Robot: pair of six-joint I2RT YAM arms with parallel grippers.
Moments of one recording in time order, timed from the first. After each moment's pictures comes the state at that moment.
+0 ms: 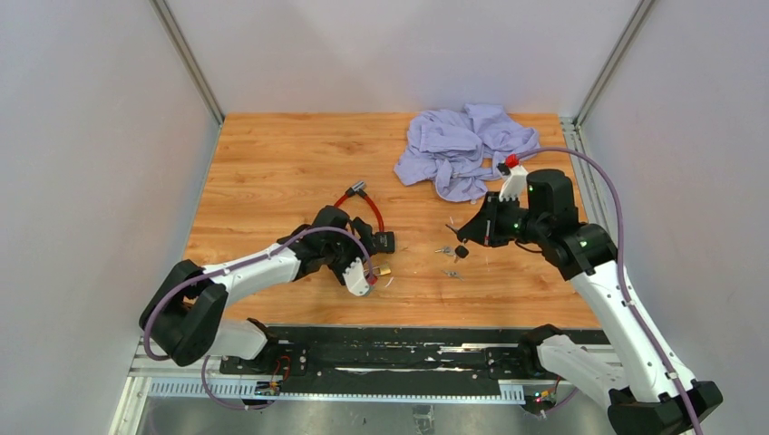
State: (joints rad) left arm -0.63 1.35 0.64 -0.14 0.19 1.82; right arm 0.37 0.91 1.04 -0.76 -0.43 0.37
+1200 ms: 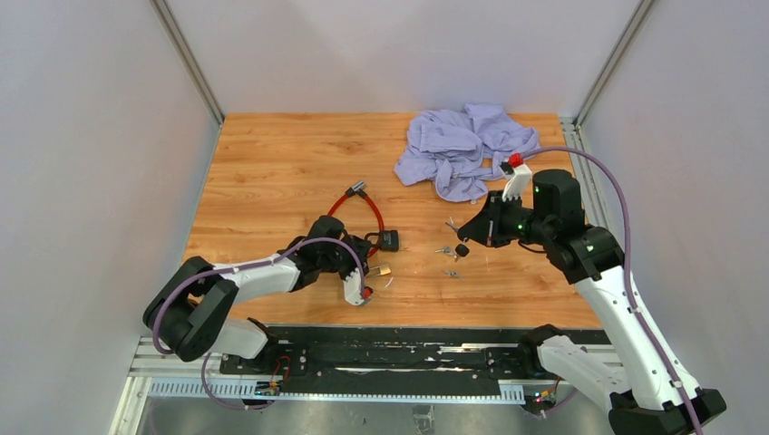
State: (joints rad) left arm -0.62 1.37 0.47 0.16 0.38 1.97; right arm 0.37 0.89 1.08 -0.76 -0.46 0.35
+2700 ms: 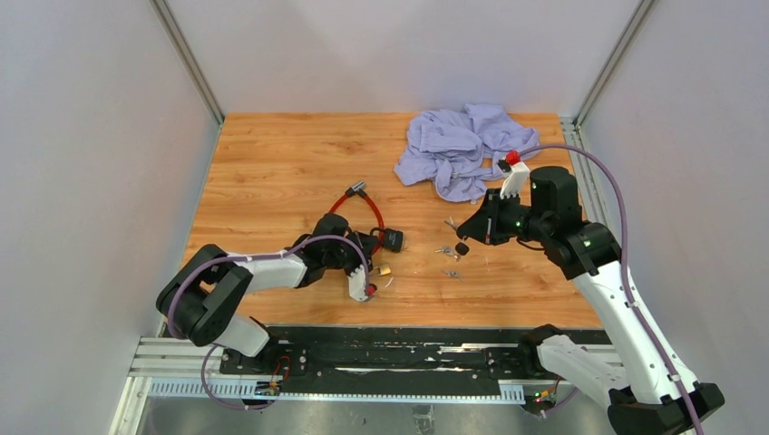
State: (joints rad) left arm -0.62 1.47 0.49 0.28 0.38 2.00; right arm 0.37 0.91 1.09 -0.76 -0.46 0.33
